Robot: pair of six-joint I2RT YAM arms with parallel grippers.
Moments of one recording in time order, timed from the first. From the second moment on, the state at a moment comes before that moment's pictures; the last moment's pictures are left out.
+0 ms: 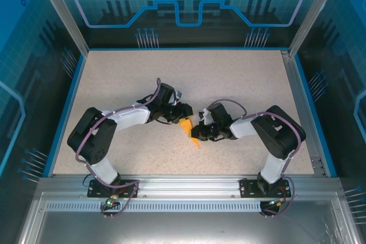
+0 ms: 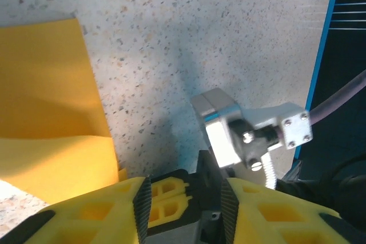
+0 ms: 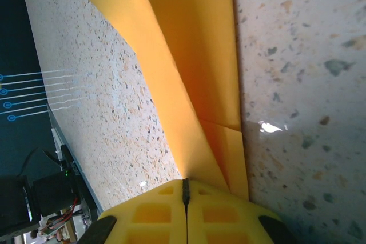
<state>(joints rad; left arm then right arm) -0.53 1.70 0.93 -0.09 0.52 -0.95 0.59 1.77 0.63 0.24 -0.65 0.84</state>
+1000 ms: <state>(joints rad) -0.44 1.86 0.89 0.03 0.57 -0.94 0.59 1.77 0.63 0.22 -0.66 0.83</state>
